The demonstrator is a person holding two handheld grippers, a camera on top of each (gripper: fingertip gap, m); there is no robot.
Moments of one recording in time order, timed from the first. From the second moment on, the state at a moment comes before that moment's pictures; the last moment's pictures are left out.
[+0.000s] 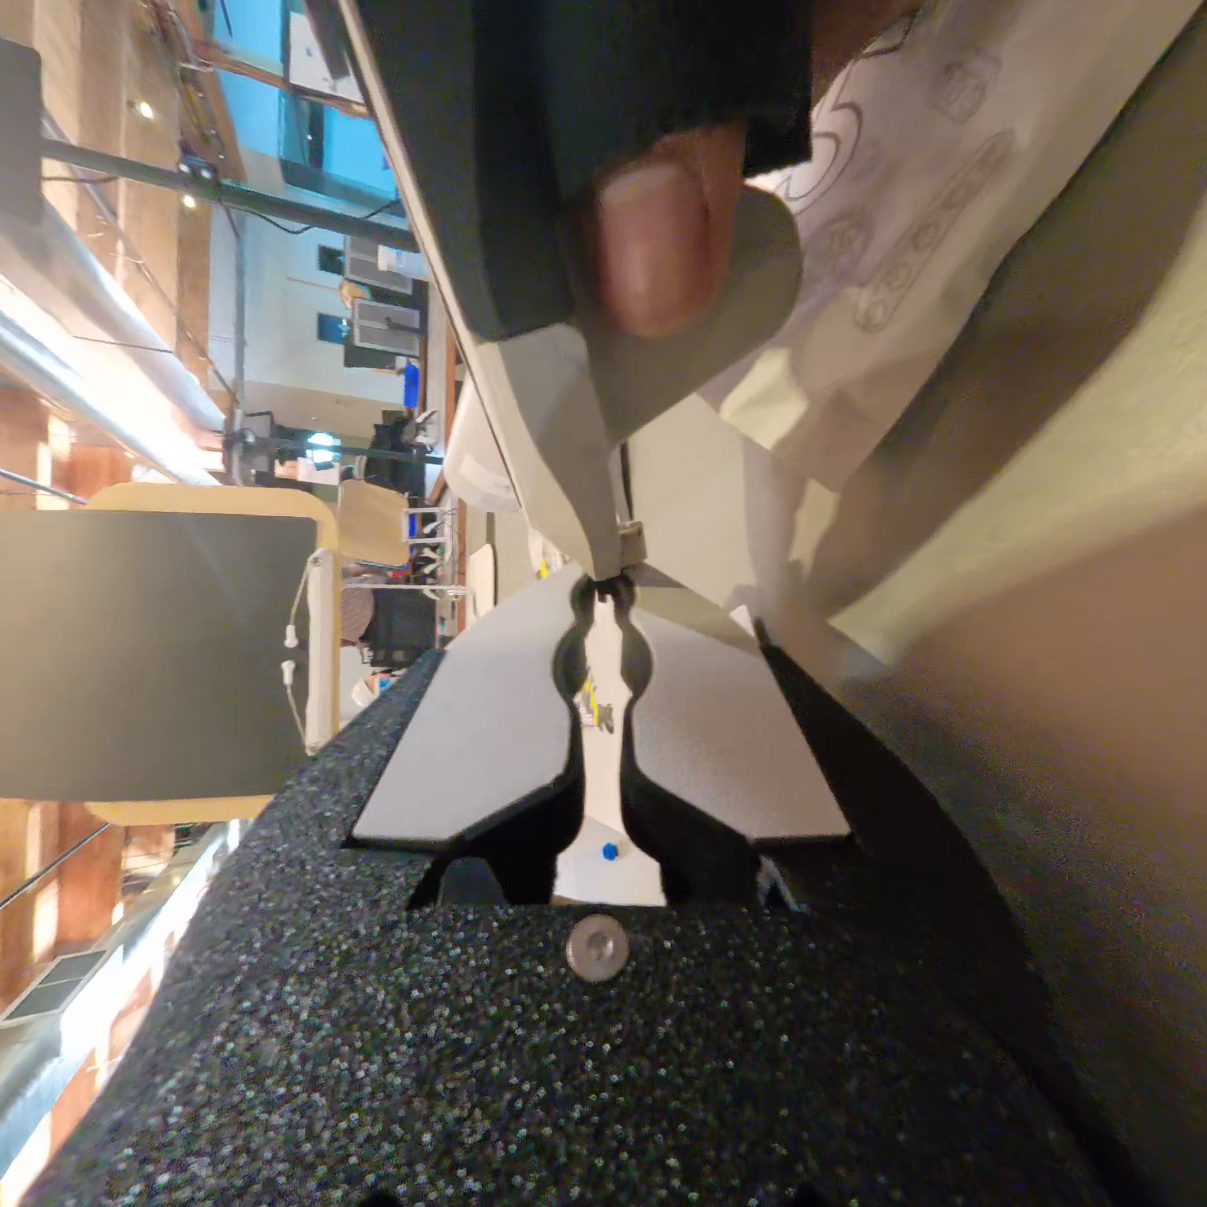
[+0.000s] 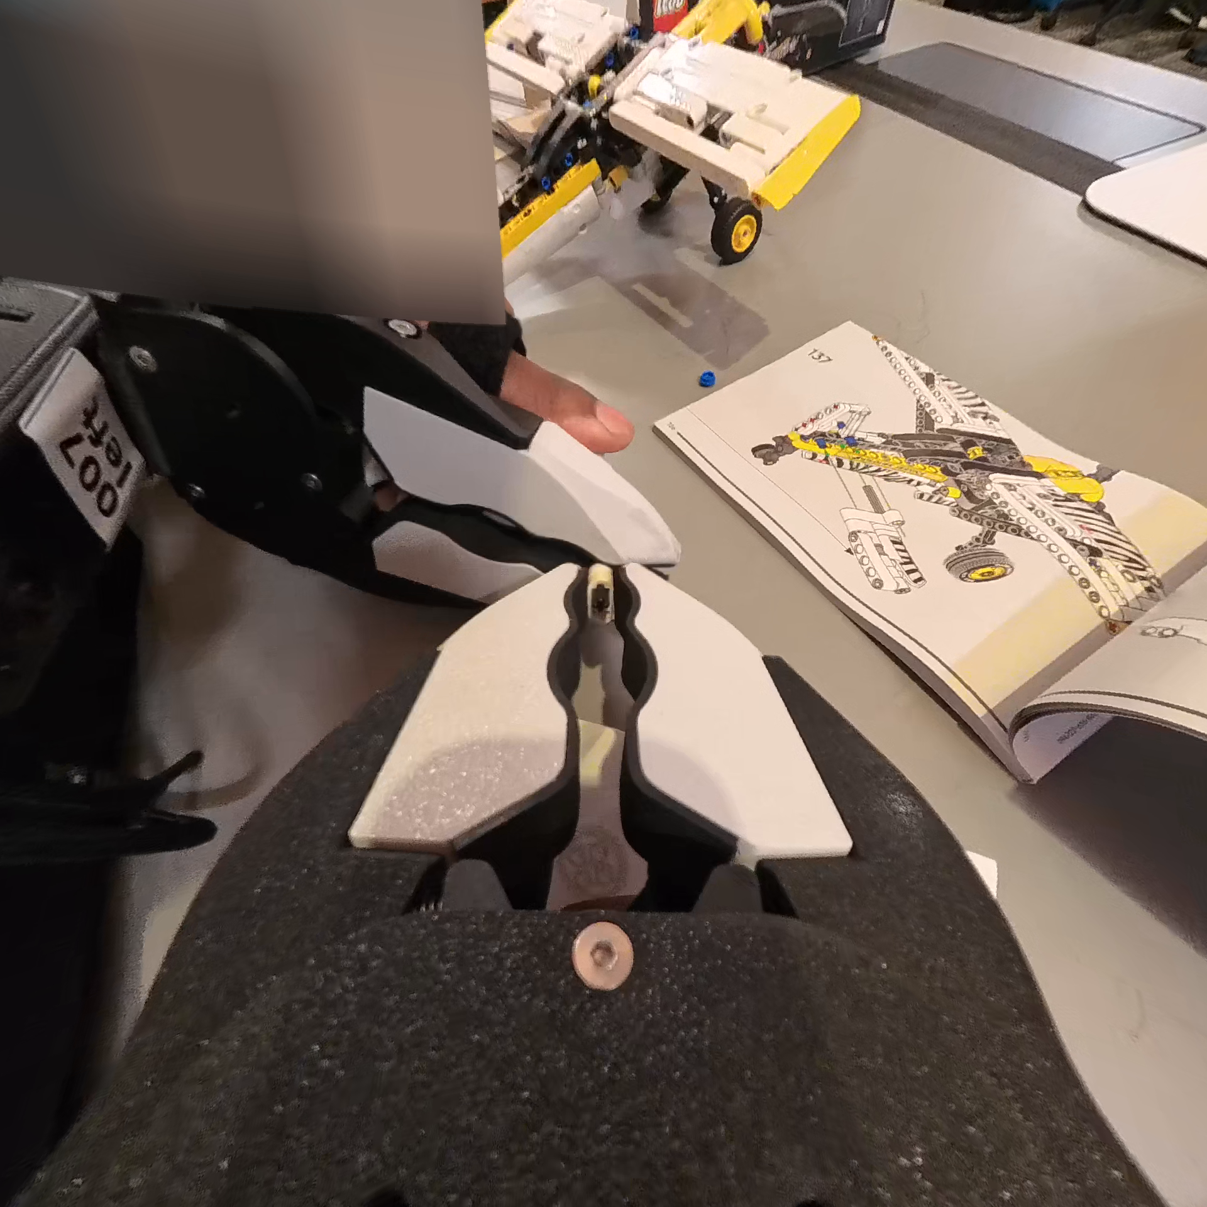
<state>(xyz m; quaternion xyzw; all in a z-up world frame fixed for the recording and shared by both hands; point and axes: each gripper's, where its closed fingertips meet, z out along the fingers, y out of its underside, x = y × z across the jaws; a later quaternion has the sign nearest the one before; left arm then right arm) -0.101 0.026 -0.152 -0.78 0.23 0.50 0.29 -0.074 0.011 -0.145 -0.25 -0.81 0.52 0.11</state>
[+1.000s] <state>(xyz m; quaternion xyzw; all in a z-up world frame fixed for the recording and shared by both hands) -0.085 0.030 -0.148 -0.76 0.25 0.47 0.37 -0.054 0.013 -0.137 -0.20 -0.81 0.55 0.07</state>
